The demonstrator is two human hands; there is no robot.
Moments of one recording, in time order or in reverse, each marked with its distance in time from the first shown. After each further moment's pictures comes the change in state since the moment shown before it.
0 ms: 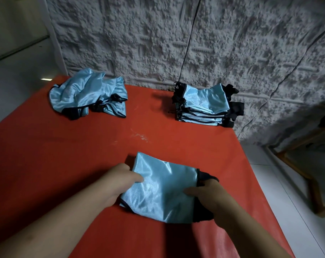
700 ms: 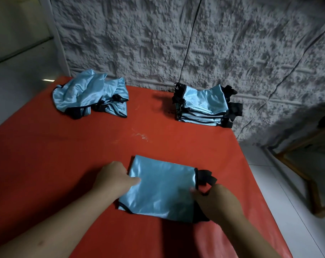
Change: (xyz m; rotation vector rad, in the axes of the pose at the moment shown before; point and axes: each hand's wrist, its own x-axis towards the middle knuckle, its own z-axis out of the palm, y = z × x) left_hand 0.007 -0.016 -0.004 0.648 0.339 0.148; right_hand -0.026 0.003 -0.013 -0.750 0.250 -0.104
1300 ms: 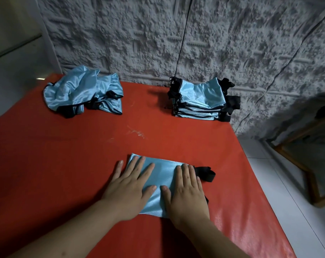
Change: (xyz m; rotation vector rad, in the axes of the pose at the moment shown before) left_hand -0.014 -0.005 0.053 0.436 0.050 0.590; right_hand 0.003 -0.022 0.076 -0.253 0.149 -0.388
